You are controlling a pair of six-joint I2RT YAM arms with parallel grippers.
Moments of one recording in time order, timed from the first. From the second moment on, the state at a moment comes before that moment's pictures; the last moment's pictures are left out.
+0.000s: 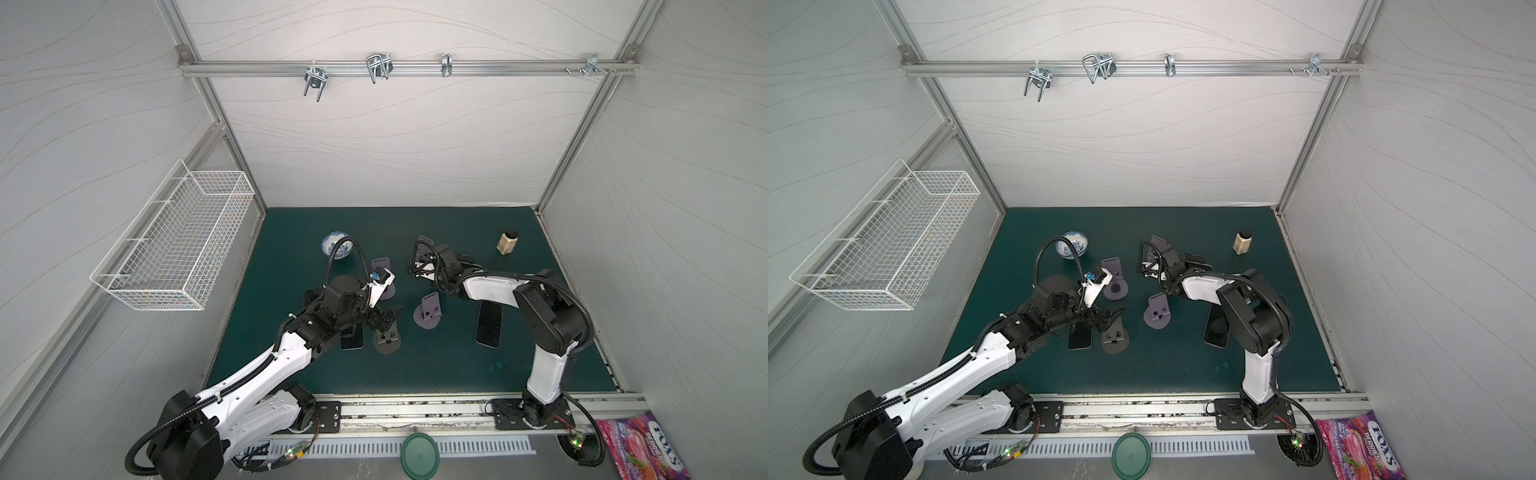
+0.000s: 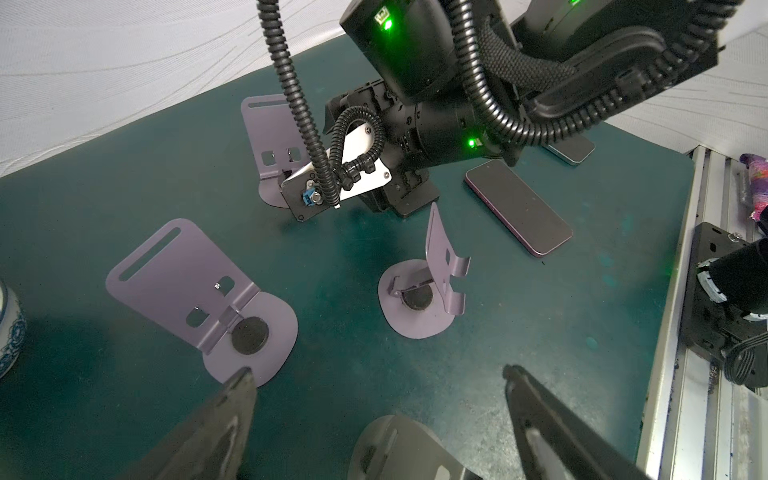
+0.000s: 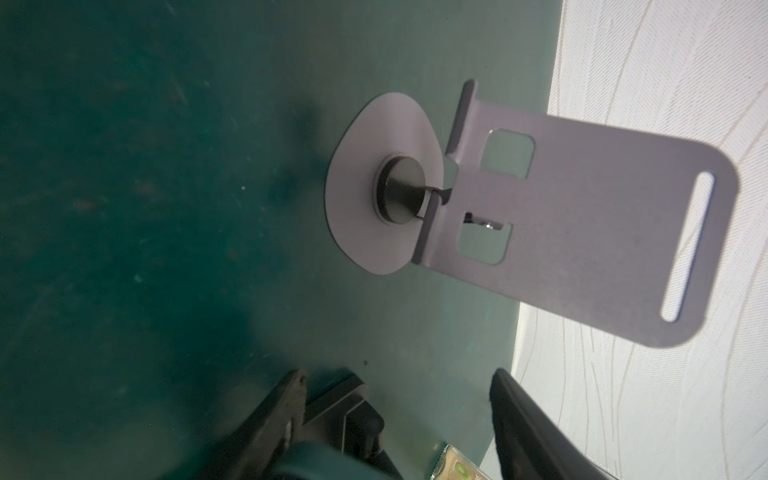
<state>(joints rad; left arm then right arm) -0.62 0.98 0.61 -0.13 0.25 0.06 0.64 1.87 1.06 0.05 0.40 -1.12</state>
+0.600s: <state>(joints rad) -0.62 0.98 0.61 -0.13 0.25 0.06 0.64 1.86 1.06 0.01 0.40 -1.12</state>
